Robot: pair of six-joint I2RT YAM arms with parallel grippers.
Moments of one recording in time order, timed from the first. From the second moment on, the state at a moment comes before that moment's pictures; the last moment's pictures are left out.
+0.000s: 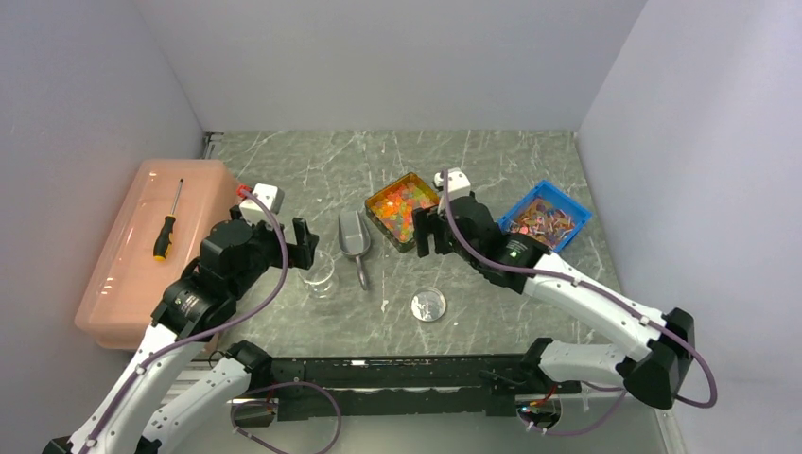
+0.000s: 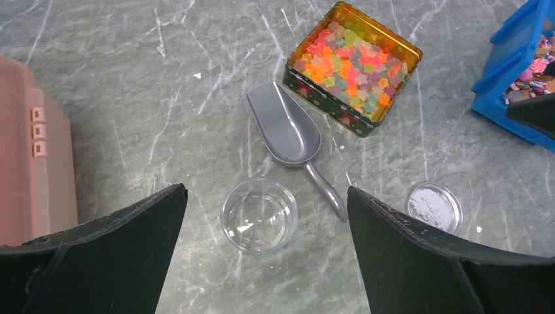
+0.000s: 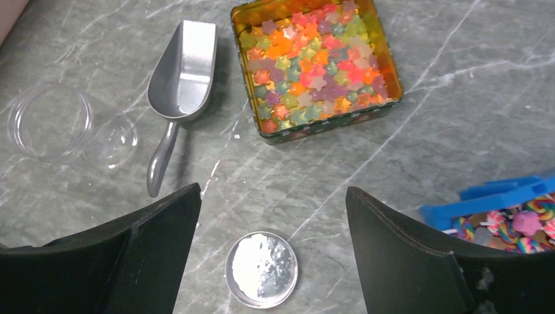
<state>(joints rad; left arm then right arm) -0.53 0.65 0.92 -0.62 -0.18 -0.21 0.86 1.12 1.01 -0.42 0.35 0.31</state>
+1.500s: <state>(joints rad) -0.53 0.62 0.92 -0.65 -0.20 -0.23 0.57 1.49 1.28 -0.60 0.50 0.61</state>
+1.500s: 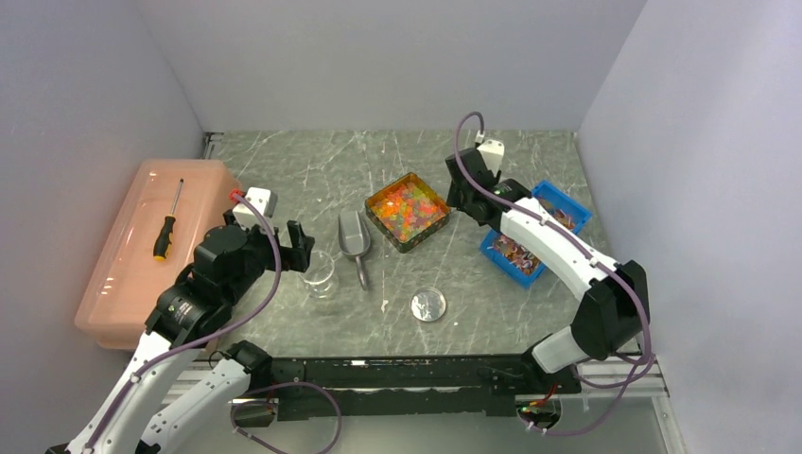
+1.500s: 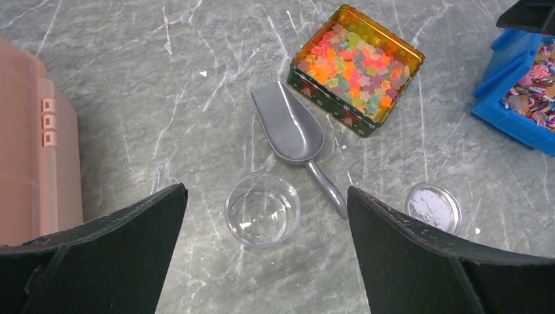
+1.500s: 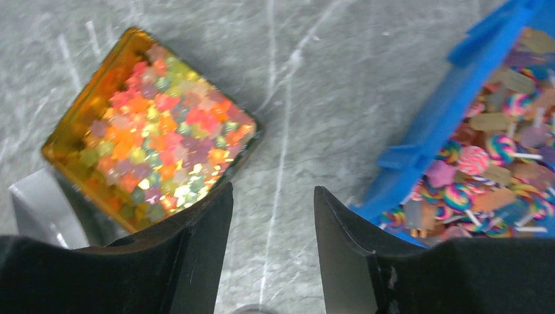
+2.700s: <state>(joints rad) -0.53 0.61 0.92 -0.65 -0.20 -0.23 0.17 1.52 1.23 -0.73 0.52 0.90</state>
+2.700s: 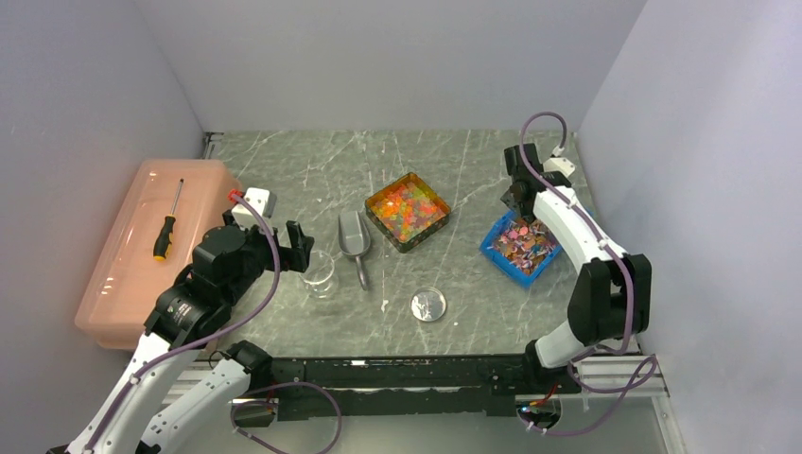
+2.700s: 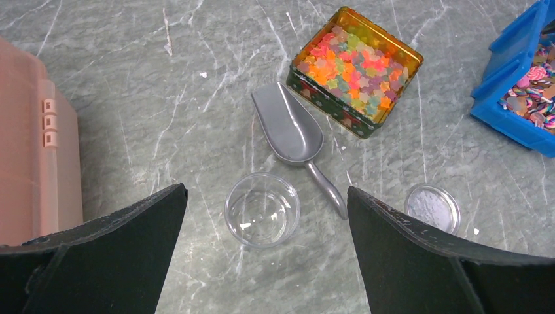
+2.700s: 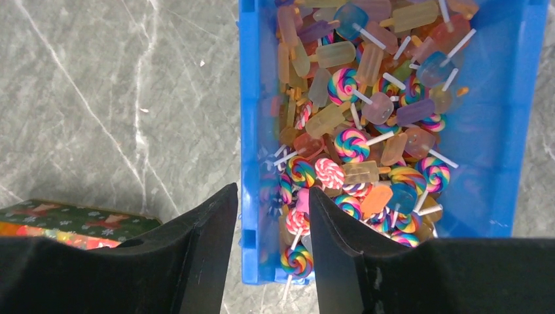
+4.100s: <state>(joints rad) -0.52 0.61 0.92 -0.65 -0.17 -0.23 0.15 1.66 1.22 -0.64 0.38 0.74</state>
